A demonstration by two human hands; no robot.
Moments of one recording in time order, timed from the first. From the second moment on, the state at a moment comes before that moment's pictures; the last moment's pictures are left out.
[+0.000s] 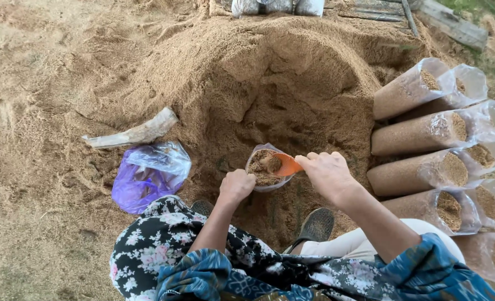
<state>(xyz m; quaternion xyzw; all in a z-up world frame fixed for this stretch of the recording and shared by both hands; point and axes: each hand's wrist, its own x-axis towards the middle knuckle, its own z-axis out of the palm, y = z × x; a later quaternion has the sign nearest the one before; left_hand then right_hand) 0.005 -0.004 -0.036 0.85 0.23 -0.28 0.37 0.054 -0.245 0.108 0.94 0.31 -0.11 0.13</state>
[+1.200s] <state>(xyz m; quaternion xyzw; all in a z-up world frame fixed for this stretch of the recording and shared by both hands) 0.004 -0.011 0.059 0.85 0.26 -0.19 0.42 0.138 -0.293 0.152 0.91 0.13 -0.30 -0.24</state>
